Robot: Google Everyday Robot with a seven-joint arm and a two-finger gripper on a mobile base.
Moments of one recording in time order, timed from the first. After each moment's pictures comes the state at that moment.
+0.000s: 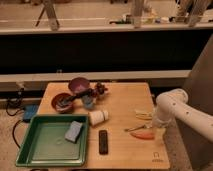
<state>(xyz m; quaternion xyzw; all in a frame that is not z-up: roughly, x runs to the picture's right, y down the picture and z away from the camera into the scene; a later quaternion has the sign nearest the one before) 0.264 0.220 0.793 -0.34 -0.07 -0.06 0.94</state>
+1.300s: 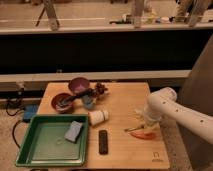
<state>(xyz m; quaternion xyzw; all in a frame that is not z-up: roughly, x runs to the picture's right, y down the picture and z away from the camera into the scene) 0.220 0.212 0.808 -0.32 -0.10 -0.11 0.93</state>
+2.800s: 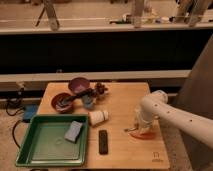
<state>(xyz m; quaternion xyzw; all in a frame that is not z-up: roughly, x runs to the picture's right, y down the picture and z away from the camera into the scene) 0.199 0.230 0.837 -0.33 -0.11 -0.13 0.93</state>
